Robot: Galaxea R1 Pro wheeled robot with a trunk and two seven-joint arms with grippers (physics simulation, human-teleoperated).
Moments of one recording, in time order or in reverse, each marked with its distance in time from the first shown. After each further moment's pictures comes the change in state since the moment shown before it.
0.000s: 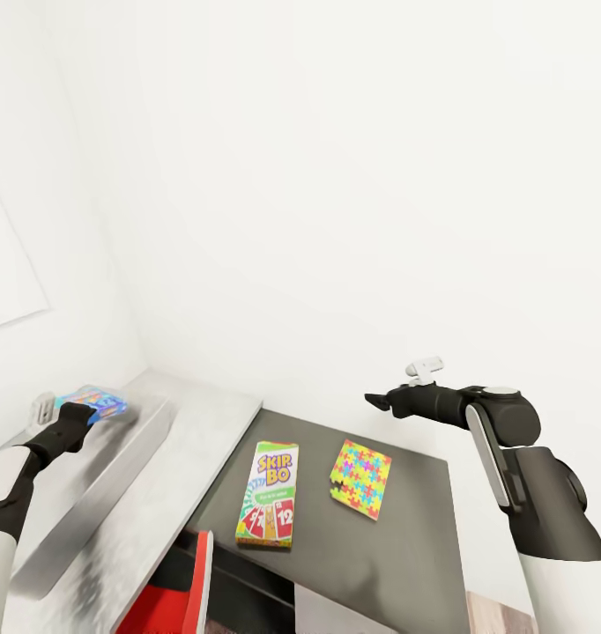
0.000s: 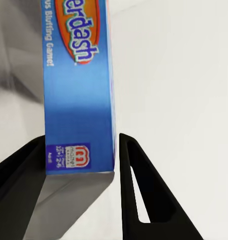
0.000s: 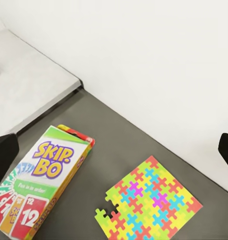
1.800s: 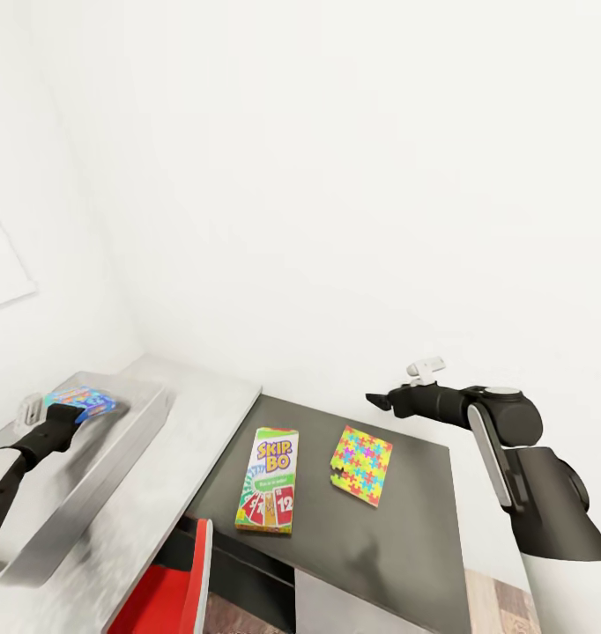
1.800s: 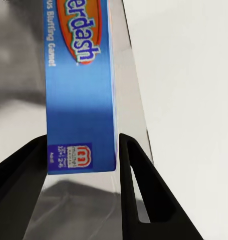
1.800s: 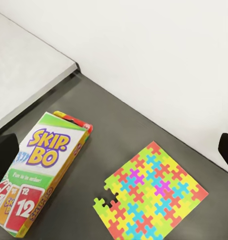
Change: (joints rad) left arm -0.135 0.110 0.002 0.356 -0.131 -0.062 -0.262; right arm 0.000 -0.007 -0.002 0.000 -0.007 0.000 0.002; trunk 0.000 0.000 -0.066
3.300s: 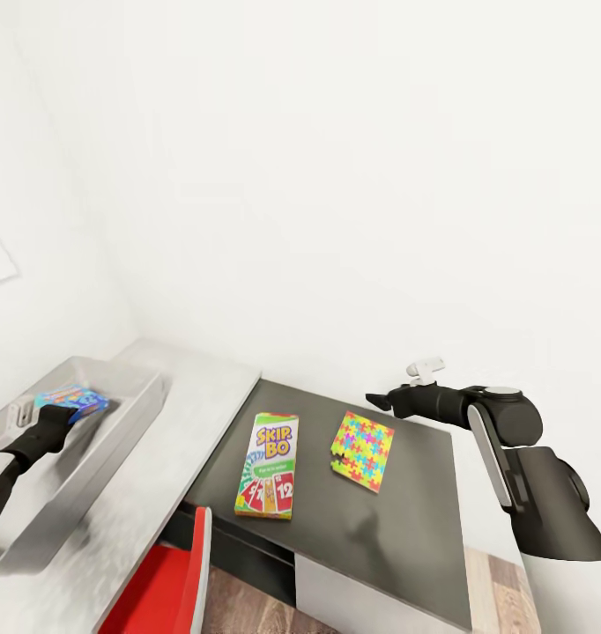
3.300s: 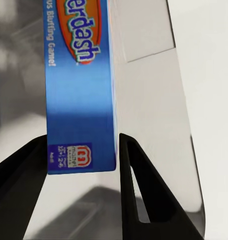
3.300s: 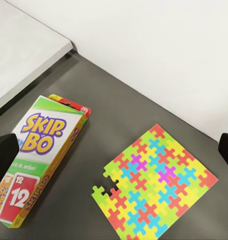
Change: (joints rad) left arm -0.006 0.026 -0.008 0.045 0.001 -0.031 -0.060; right arm 0.000 -0.001 0.002 0.000 -0.001 0.000 0.002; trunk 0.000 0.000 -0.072
